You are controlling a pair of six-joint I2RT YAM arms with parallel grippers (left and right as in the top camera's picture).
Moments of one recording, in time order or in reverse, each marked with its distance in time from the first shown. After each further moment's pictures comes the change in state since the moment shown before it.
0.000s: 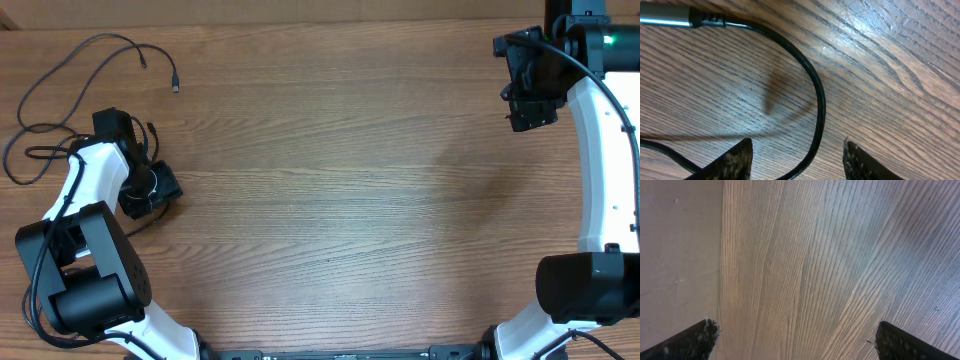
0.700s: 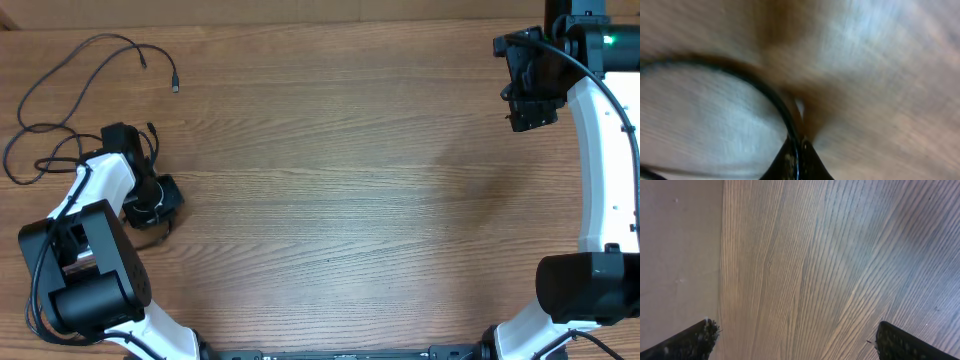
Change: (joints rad) left arm 0.000 0.001 -0.098 0.031 -0.001 -0.005; right arm 0.000 0.000 0.000 0.000 0.000 0.000
